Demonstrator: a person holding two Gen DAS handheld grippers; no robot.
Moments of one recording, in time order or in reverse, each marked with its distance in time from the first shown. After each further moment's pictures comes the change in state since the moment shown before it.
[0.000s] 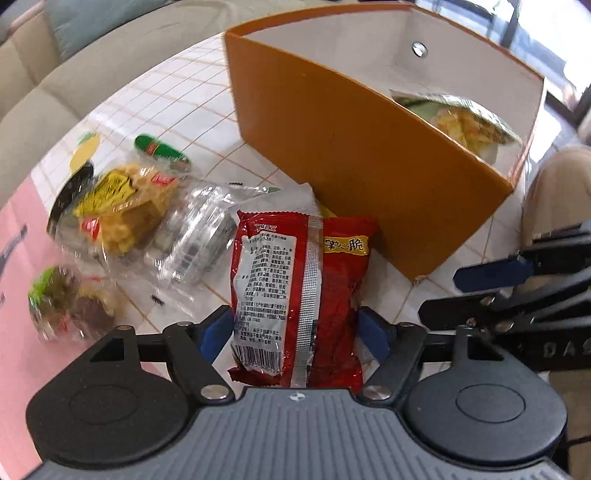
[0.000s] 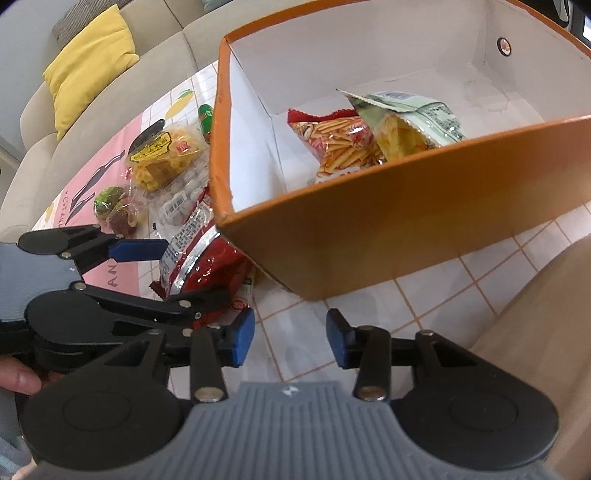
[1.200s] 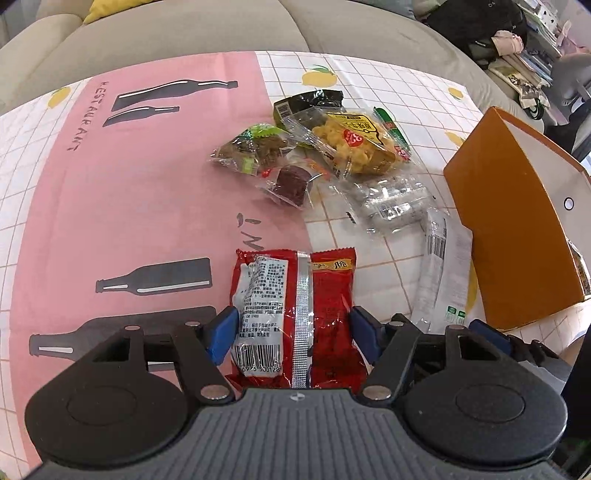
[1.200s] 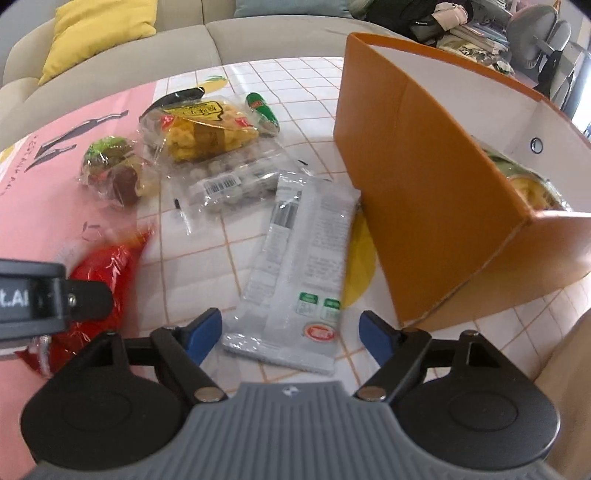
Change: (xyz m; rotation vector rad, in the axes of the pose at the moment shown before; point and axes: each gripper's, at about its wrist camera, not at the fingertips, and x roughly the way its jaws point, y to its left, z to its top) left arm -0.065 0.073 -0.083 -0.690 -0.054 0.175; right arm 0.060 0.108 -0.028 -0.213 -0.154 -0.270
